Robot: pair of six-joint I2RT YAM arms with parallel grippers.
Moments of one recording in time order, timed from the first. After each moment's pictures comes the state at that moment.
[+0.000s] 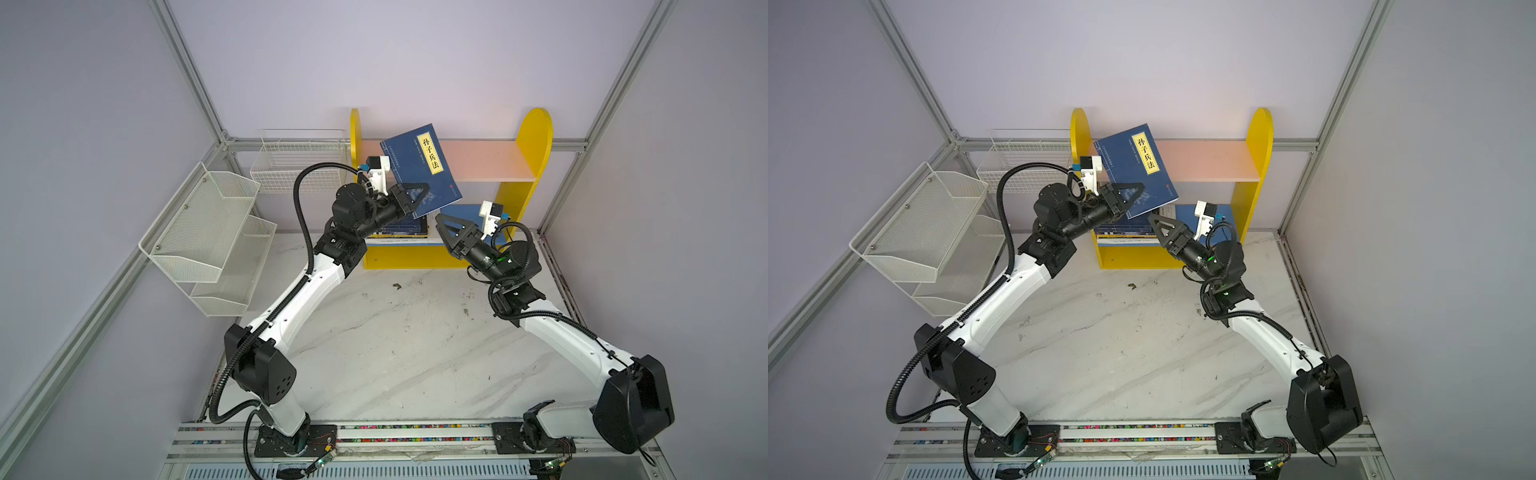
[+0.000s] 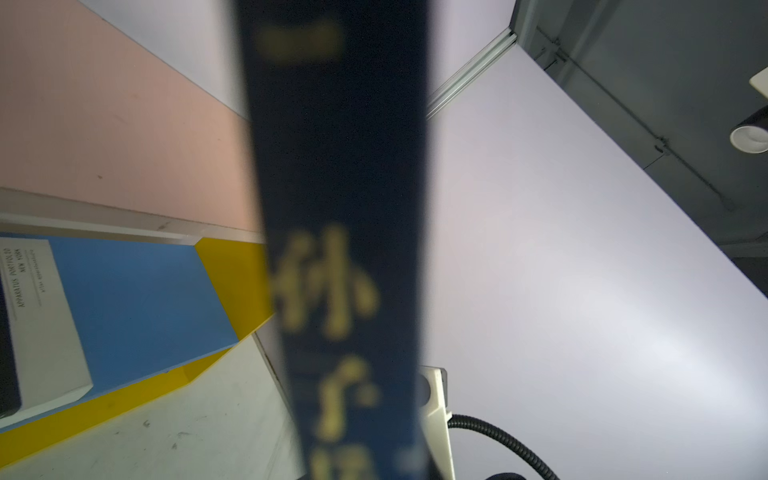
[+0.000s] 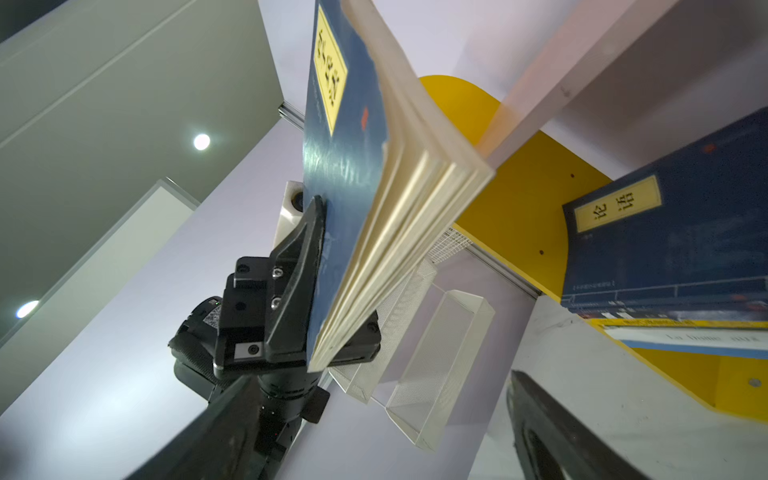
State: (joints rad) left arm -0.50 1.68 1.75 0.14 0.44 -0.99; right arm 0.45 1.37 1.04 0.71 -0.42 1.19
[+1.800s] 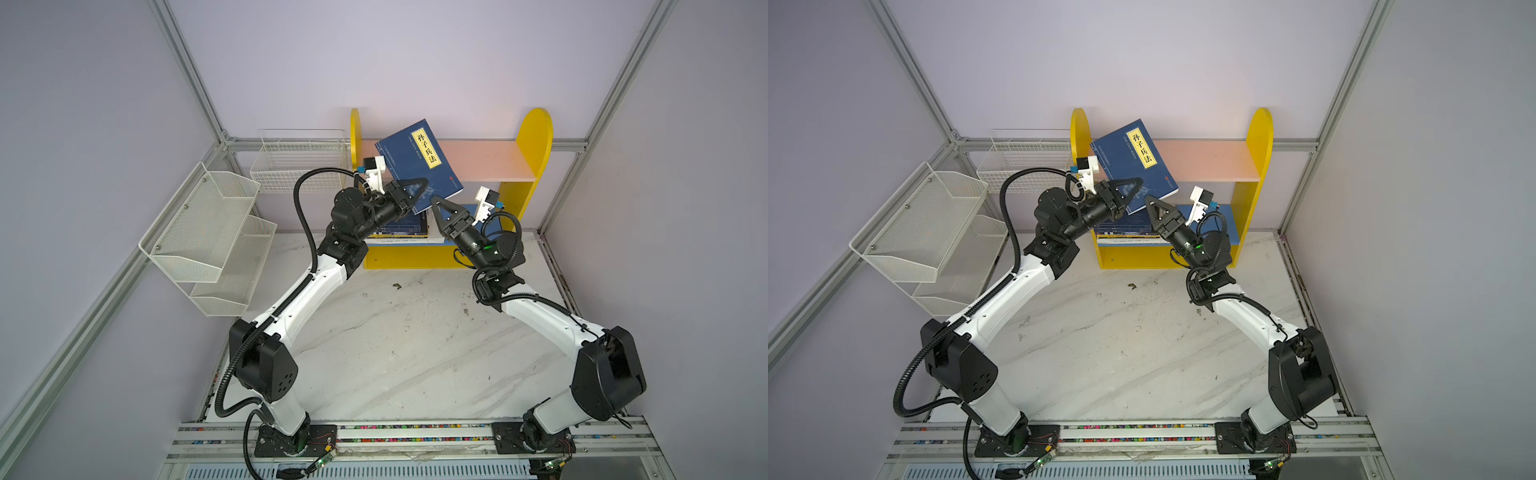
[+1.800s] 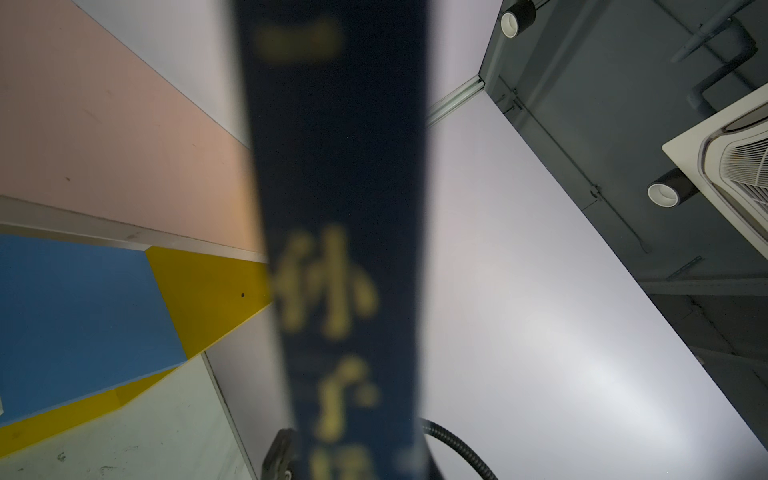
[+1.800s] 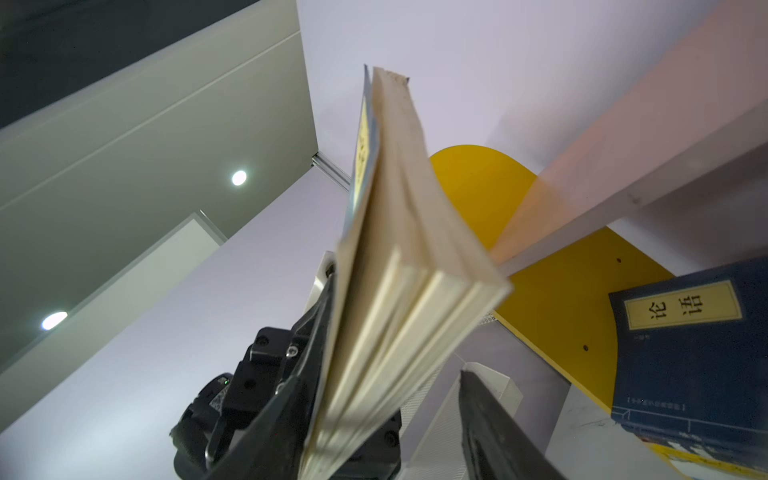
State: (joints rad) left arm -0.49 1.70 1.70 0.31 0.44 -1.15; right arm 0.49 1.55 1.17 0.89 -0.29 1.17
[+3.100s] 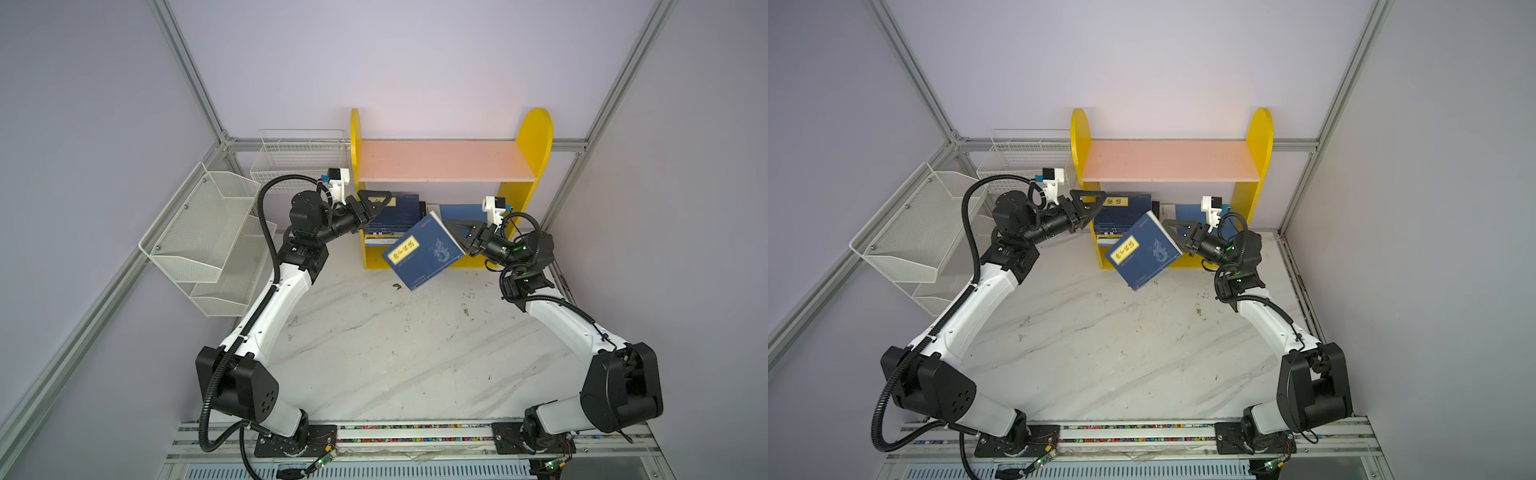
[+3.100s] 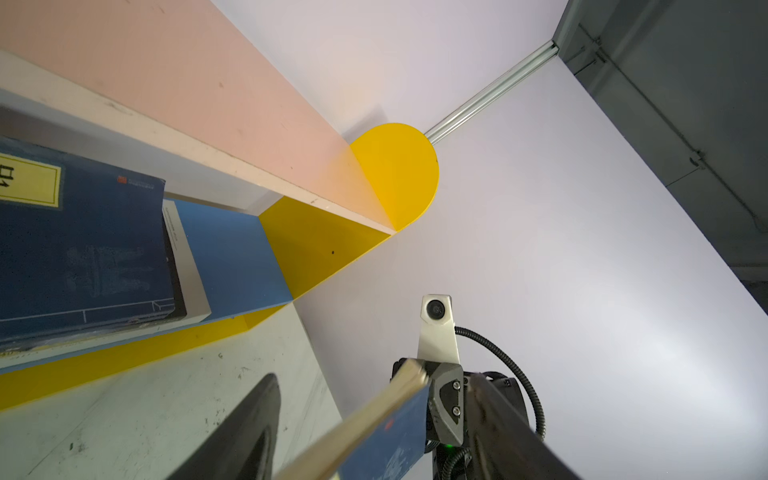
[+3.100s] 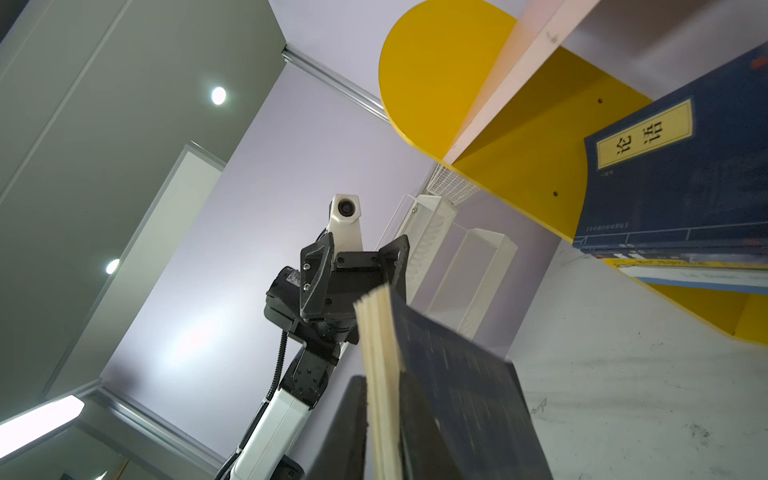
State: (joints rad) left arm -0.25 1.53 1.54 0.07 0.68 -0.99; right arm 0.26 1.45 1.08 0.77 -0.85 1.39
